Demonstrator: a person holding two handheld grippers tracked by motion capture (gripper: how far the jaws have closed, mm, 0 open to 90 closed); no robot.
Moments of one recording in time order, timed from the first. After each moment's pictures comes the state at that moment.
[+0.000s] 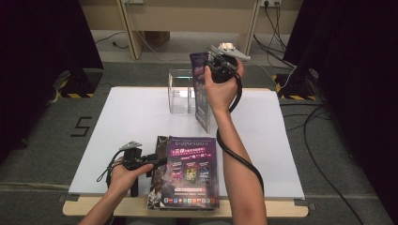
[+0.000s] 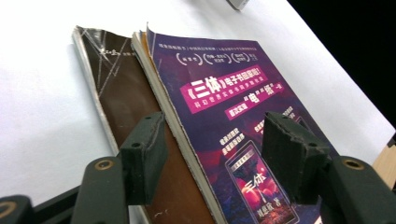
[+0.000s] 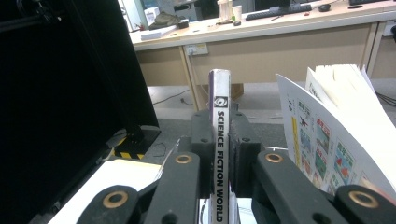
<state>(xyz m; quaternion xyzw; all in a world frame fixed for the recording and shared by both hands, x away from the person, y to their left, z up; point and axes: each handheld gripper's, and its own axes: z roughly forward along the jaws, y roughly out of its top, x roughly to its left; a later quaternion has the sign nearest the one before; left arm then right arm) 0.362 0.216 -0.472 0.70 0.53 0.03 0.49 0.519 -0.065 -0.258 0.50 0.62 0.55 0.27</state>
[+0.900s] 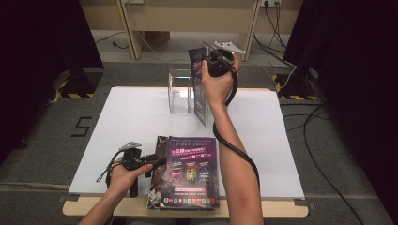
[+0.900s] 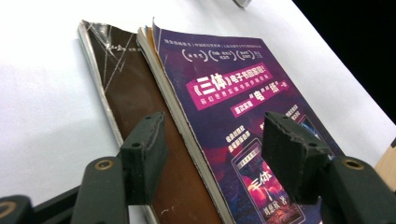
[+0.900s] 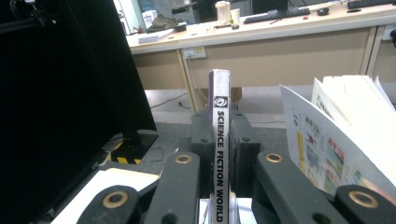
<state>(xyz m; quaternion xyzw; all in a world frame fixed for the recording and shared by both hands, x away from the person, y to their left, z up) 0.362 0.219 -0.475 0.70 0.53 0.03 0.48 0.543 -0.056 -0.259 0.49 0.61 0.55 0.28</state>
